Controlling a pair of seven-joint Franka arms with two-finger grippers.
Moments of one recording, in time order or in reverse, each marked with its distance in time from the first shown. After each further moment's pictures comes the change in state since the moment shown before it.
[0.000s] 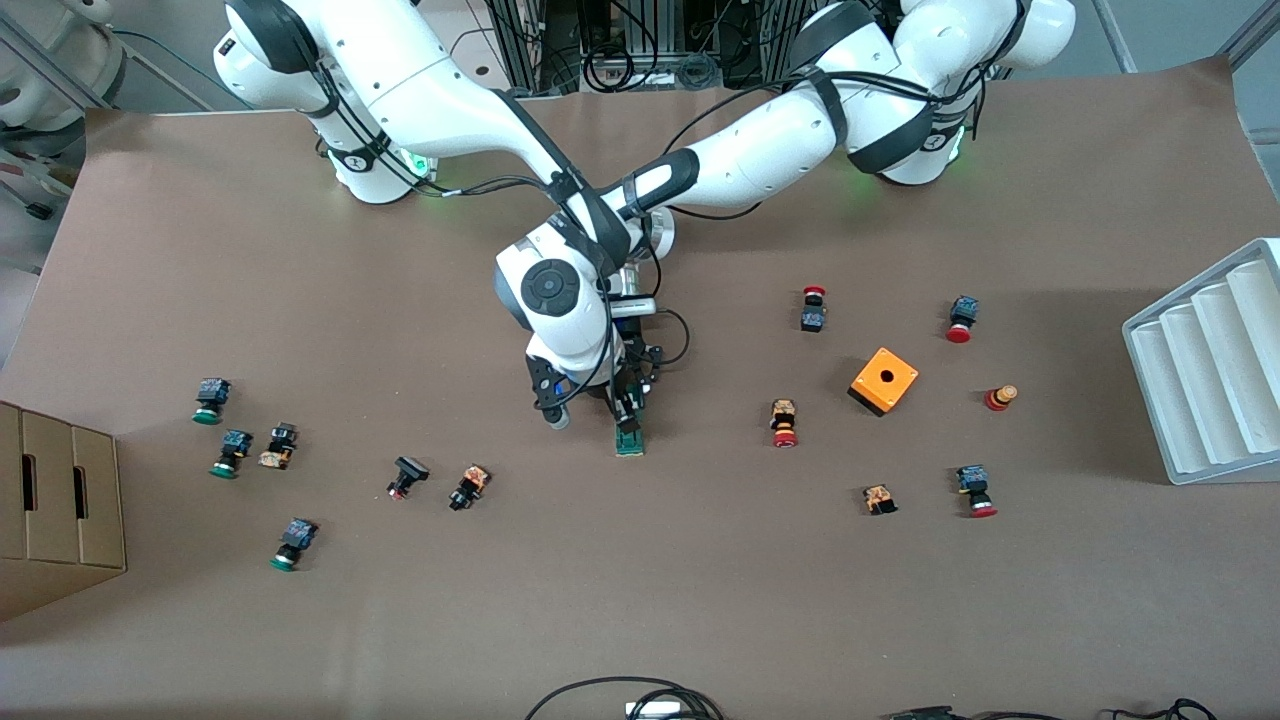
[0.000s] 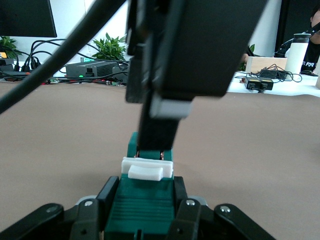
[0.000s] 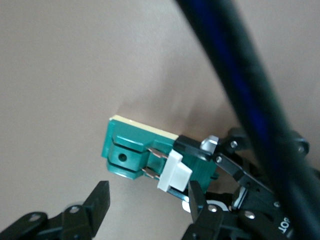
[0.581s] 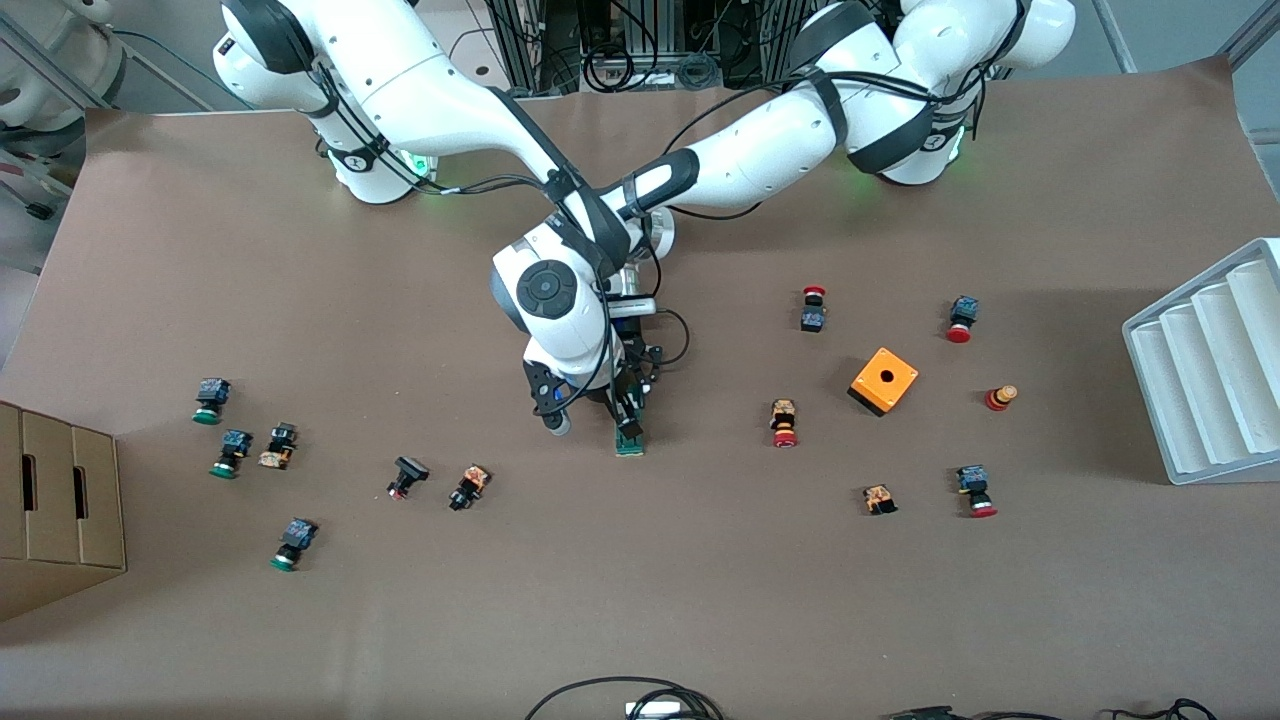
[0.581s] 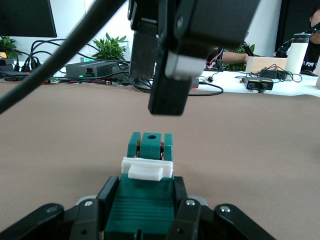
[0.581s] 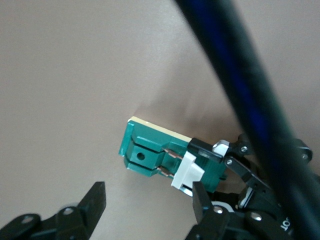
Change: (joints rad) left arm 0.000 0.000 0.000 0.000 0.000 0.000 0.000; right arm -0.027 -0.015 0.000 0.028 -0.001 -0.044 -0.069
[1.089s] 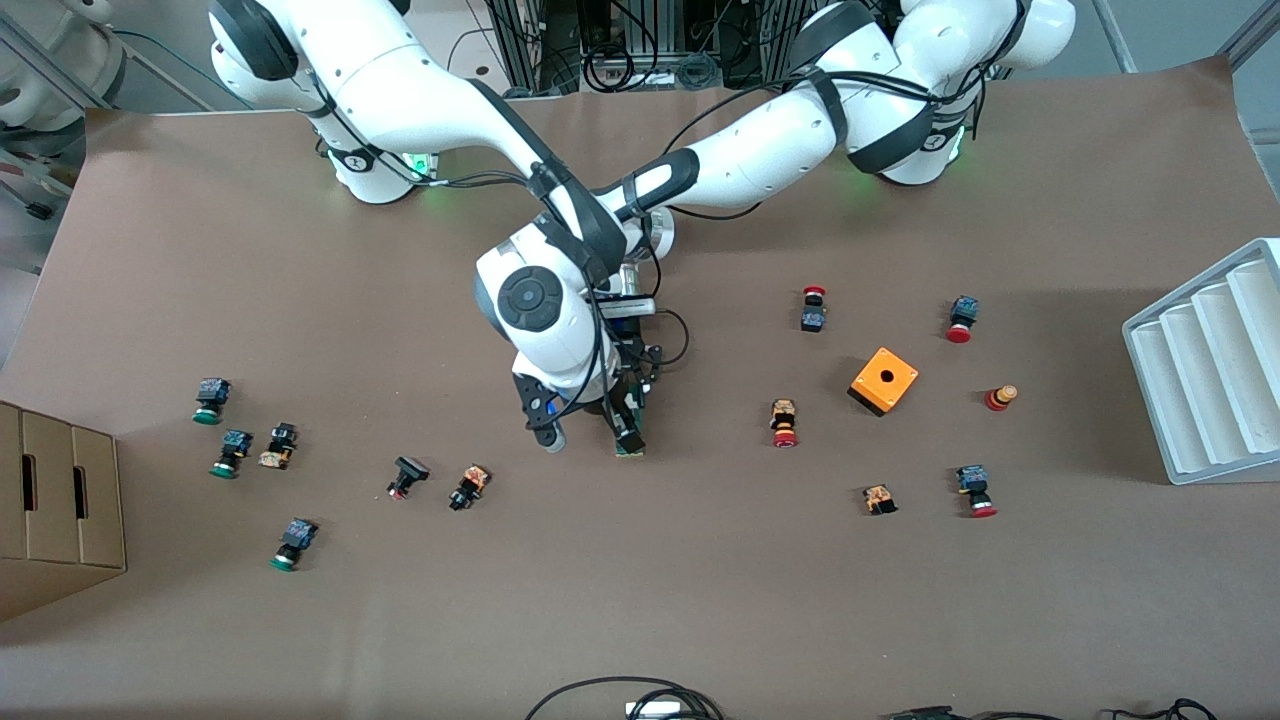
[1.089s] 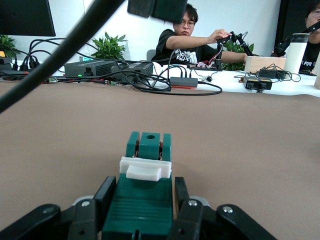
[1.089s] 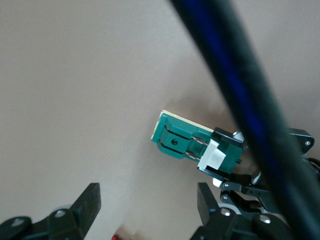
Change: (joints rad) left arm 0.000 0.000 0.000 0.001 0.001 0.003 0.000; right arm -0.046 0.001 0.015 0.138 -0.001 -0.138 -0.030
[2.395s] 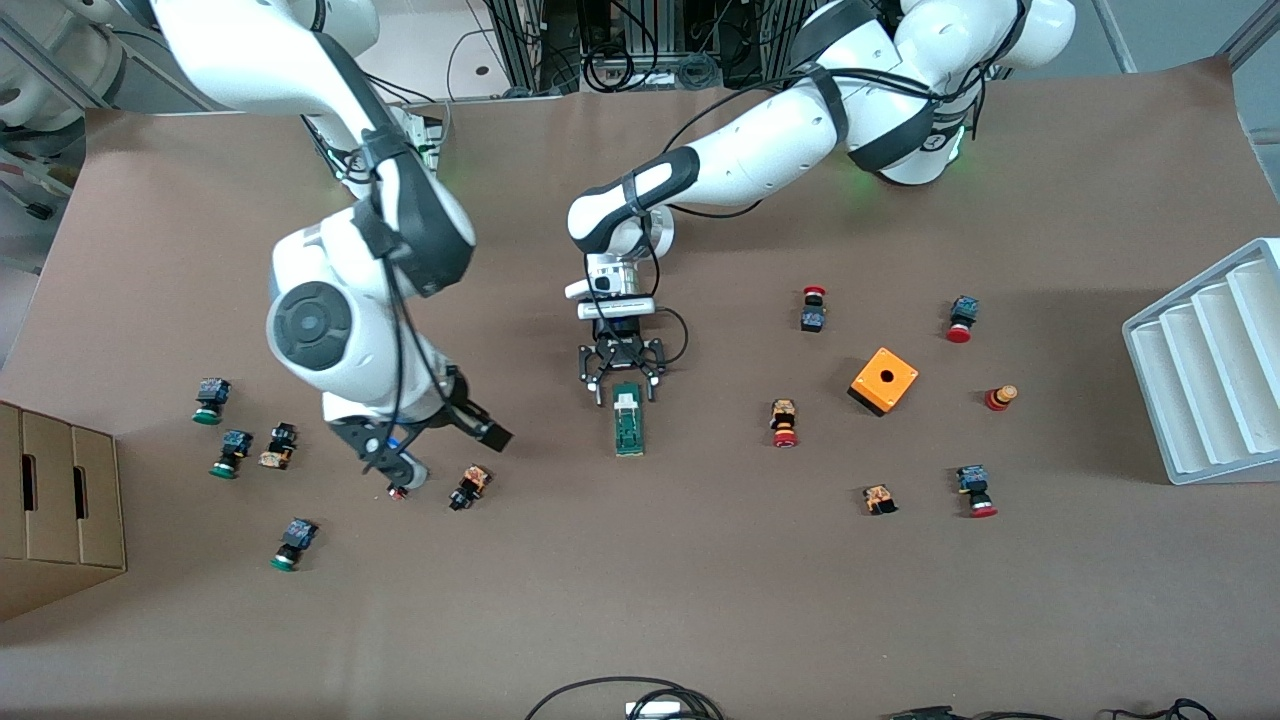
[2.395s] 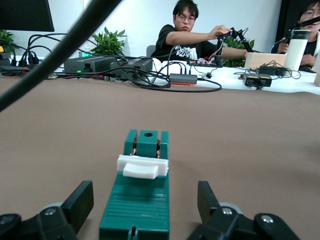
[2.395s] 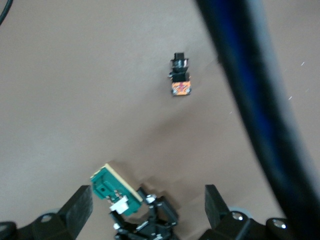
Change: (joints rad) left arm 0.000 -0.007 0.000 -0.001 -0.005 0.020 0.000; right arm -0.264 -0.203 0.033 0.039 -0.072 -0.437 -0.611
